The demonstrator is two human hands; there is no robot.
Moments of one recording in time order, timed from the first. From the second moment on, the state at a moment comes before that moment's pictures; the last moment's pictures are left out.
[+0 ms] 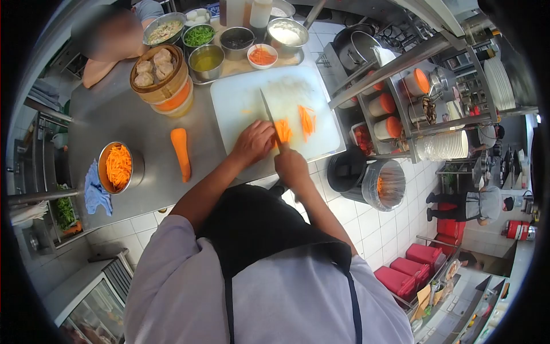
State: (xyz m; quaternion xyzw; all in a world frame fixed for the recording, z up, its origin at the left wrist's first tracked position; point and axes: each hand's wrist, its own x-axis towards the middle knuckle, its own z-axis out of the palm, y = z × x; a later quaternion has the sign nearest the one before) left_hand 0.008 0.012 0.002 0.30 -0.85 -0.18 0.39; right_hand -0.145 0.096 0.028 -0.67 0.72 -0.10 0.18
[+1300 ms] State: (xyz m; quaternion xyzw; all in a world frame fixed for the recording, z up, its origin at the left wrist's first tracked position) left_hand 0.030 0.036 0.004 0.37 -0.84 -0.17 0.37; right_hand -0.130 0.089 0.025 -0.63 0.75 -0.08 0.18
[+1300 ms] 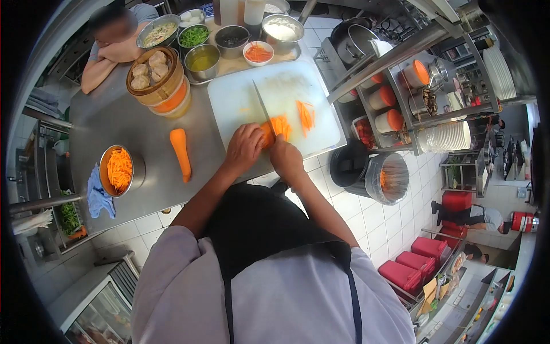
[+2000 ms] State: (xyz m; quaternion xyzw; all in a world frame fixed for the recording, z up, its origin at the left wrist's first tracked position) left_hand 0.022 0.024 0.007 0.34 -0.85 -0.16 0.37; right_hand -0.138 0.095 0.050 -0.66 0.73 -0.06 0.20
